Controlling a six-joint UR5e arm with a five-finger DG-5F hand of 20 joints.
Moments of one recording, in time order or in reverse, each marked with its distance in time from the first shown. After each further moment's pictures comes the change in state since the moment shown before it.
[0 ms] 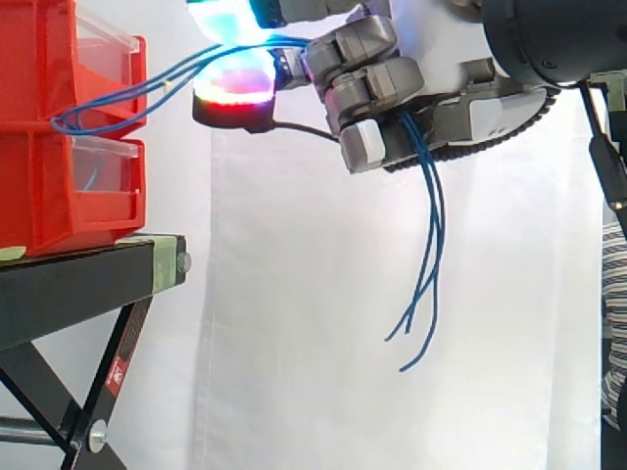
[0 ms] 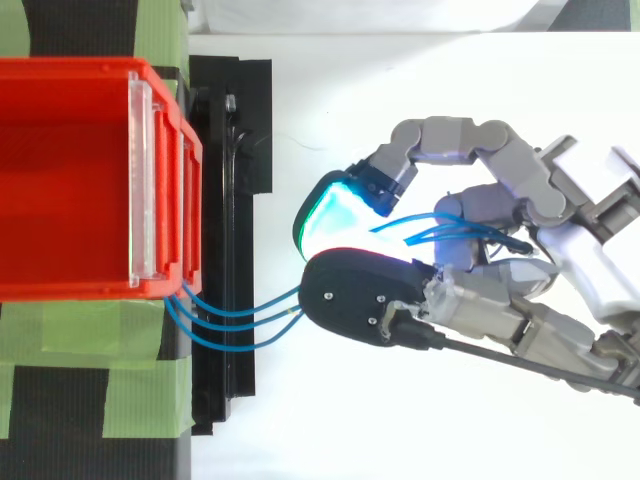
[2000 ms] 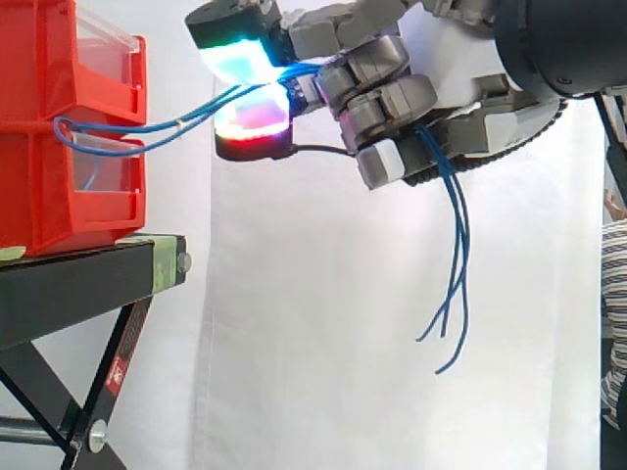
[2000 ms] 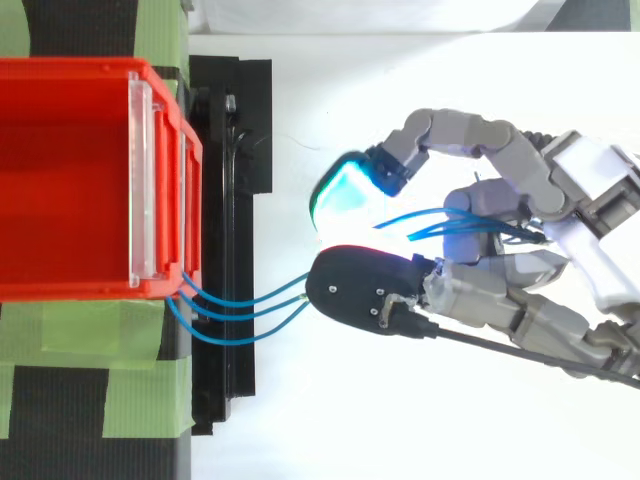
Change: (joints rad) arm -0.003 0.000 0.000 -0.073 -0.001 0.009
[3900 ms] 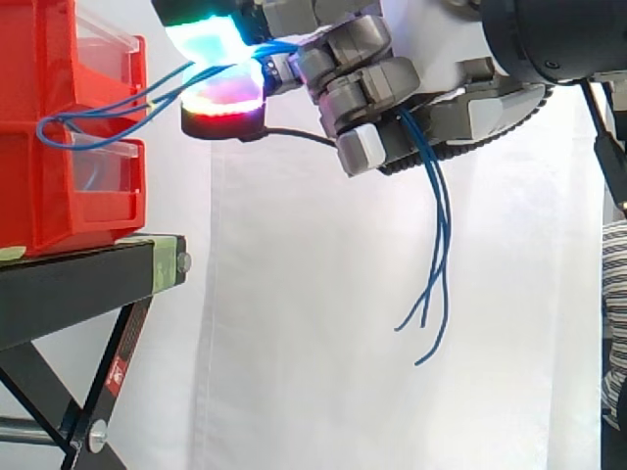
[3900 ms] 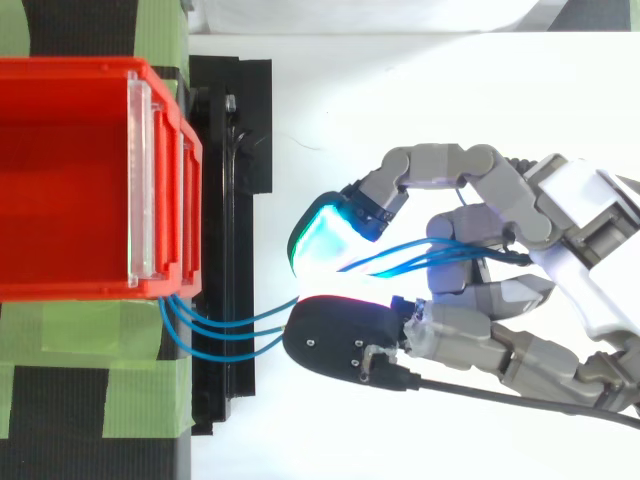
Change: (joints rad) arm 0.008 0.000 0.000 0.044 -0.037 -0.047
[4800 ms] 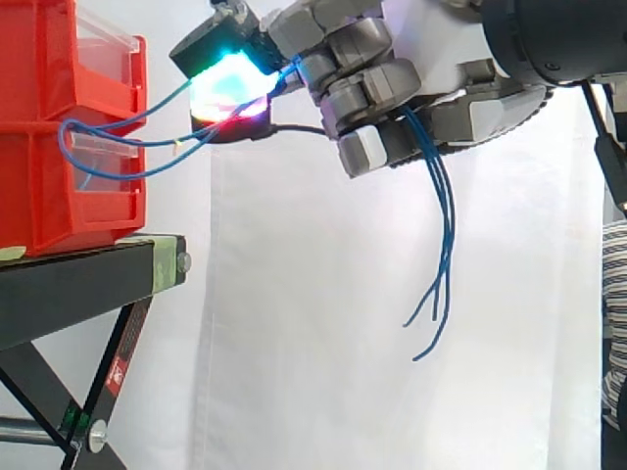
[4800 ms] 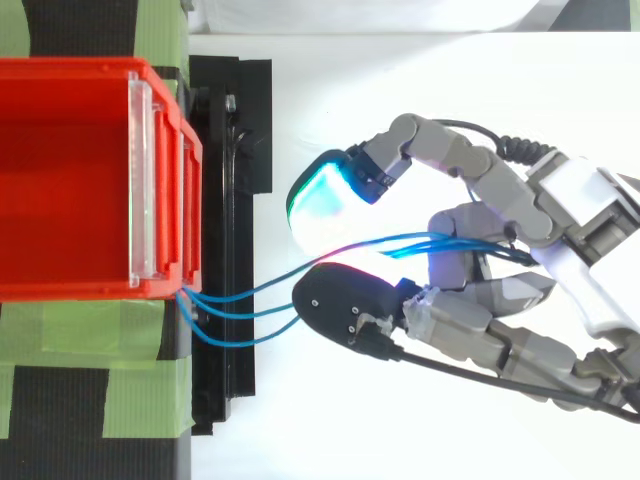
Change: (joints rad) arm 0.000 -0.001 0.000 0.001 0.005 -0.002
